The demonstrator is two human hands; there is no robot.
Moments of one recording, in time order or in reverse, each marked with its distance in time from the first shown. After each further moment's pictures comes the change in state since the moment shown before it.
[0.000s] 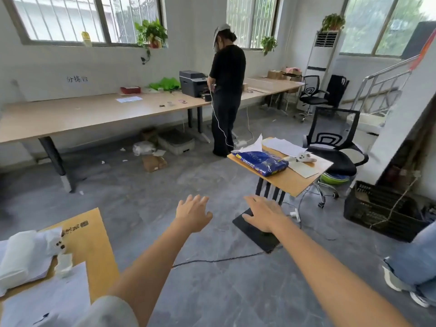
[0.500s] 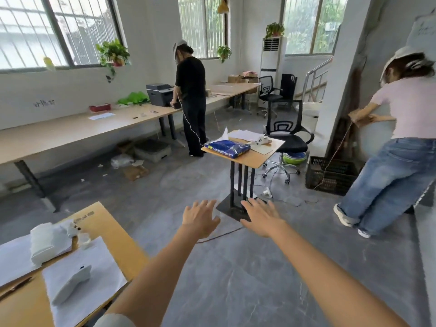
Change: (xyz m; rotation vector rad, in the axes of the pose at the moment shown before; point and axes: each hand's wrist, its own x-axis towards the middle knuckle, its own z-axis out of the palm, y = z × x) left_hand -0.267 0.091 -0.003 0.006 0.022 0.208; right_hand -0.293 -0.044 0.051 0.017 0.067 0.158
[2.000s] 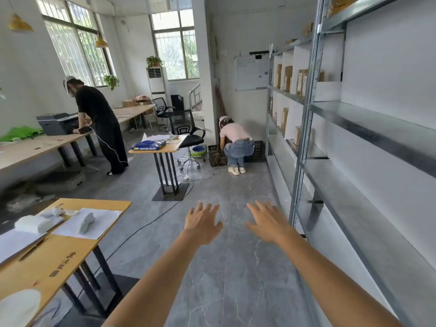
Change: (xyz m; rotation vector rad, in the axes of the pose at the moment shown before) left_hand -0.714 0.018 -0.018 0.073 -0.016 0.624; right_hand -0.752 -0.337 0.066 0.135 0.098 0.591
